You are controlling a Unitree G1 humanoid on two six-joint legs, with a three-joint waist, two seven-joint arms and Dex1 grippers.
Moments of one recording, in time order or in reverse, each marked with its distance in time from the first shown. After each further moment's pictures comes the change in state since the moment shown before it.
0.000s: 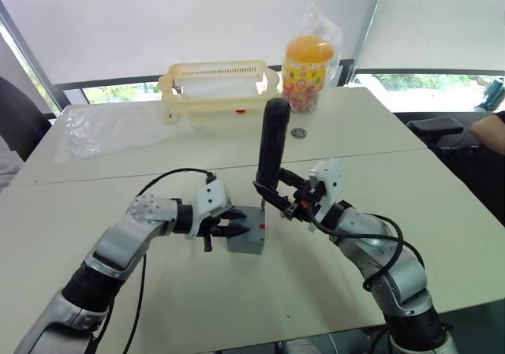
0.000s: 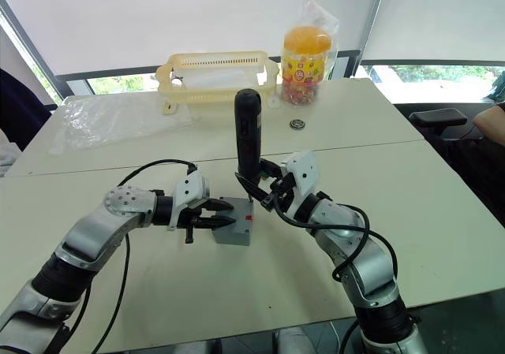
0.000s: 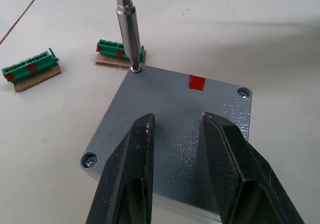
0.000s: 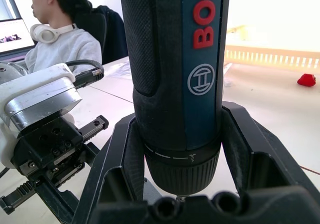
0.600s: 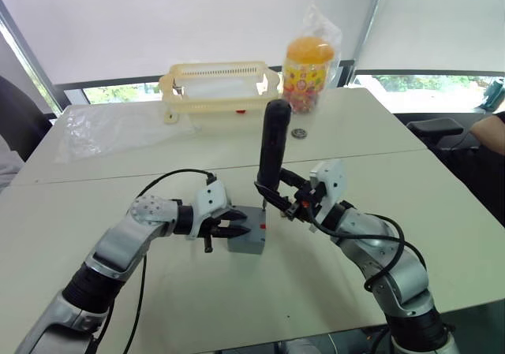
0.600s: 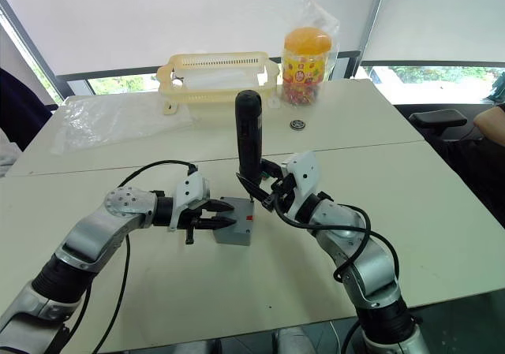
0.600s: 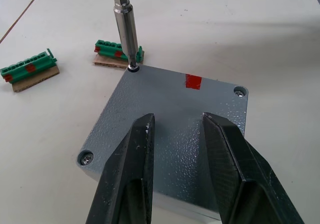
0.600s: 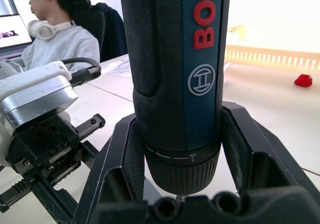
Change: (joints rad) left arm 0.004 -0.003 -0.001 -0.006 0.002 0.002 0.001; right arm 0.007 -0.006 0.000 -0.001 -0.006 0.001 -0.005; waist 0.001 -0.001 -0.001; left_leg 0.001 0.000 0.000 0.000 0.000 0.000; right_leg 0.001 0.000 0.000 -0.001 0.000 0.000
